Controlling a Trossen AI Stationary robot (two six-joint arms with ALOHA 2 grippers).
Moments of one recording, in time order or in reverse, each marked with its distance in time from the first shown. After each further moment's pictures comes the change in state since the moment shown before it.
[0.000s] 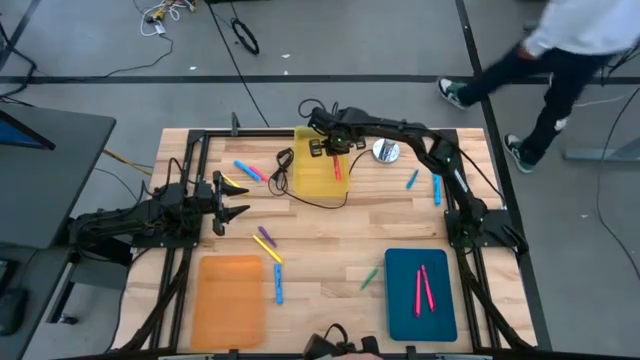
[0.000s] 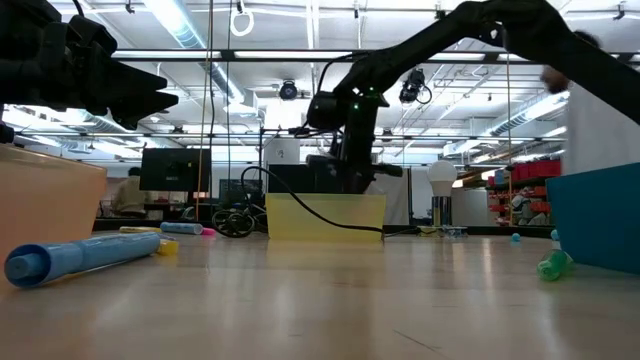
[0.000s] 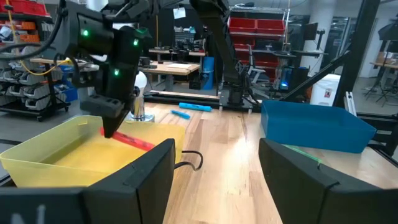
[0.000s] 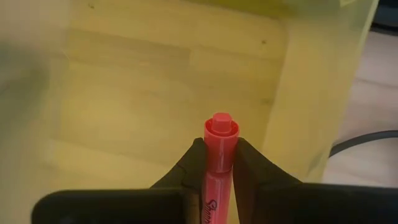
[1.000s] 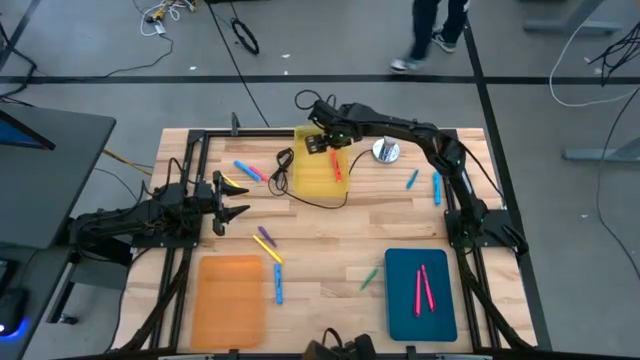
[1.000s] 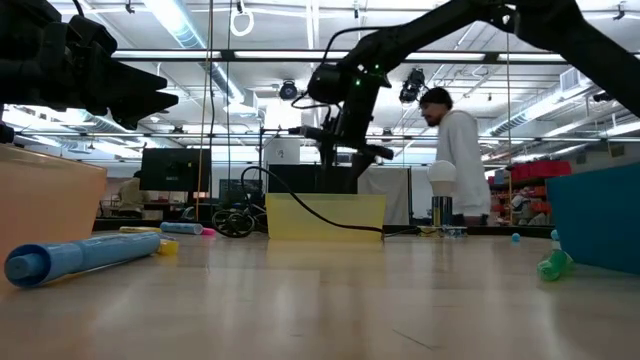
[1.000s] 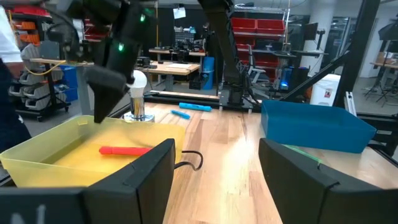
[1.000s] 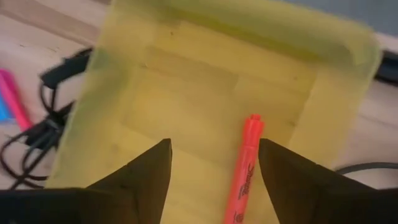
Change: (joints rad) left arm 0.000 0.000 0.000 0.000 0.000 0.000; right arm 0.017 -0.096 0.000 0.064 -0.021 -0.134
